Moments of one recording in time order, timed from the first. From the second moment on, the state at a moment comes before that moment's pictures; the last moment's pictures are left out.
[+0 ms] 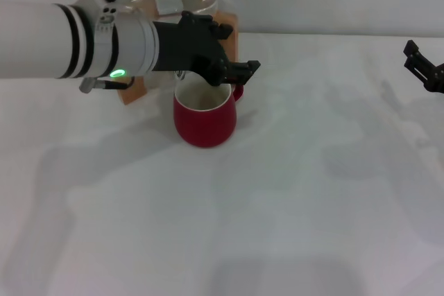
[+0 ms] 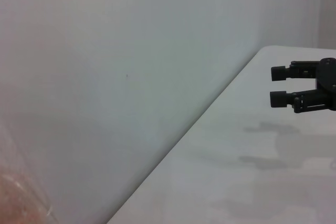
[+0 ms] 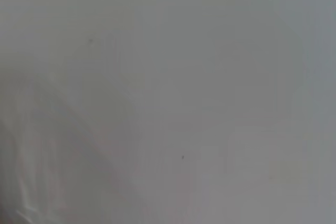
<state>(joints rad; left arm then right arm) -0.49 -2.08 1.48 1.39 -0.97 -1.00 1.04 0.43 2.03 1.40 0.35 0.13 0.94 -2.76</state>
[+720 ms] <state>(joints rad) -0.36 -2.09 1.49 1.40 -1.09 -0.96 1.12 0.43 2.03 1.40 0.35 0.13 0.94 -2.76</state>
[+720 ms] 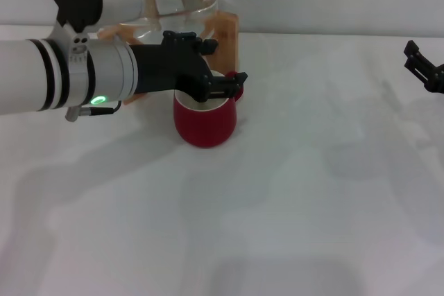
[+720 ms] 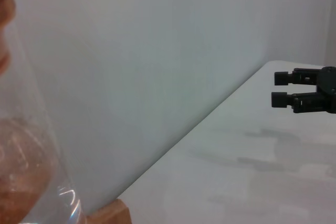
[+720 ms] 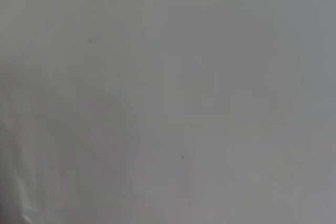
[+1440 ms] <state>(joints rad) -0.37 -2.08 1.50 1.38 -1.13 -0.95 1.15 0.43 2.03 1.40 0.35 0.13 0.93 -2.76</state>
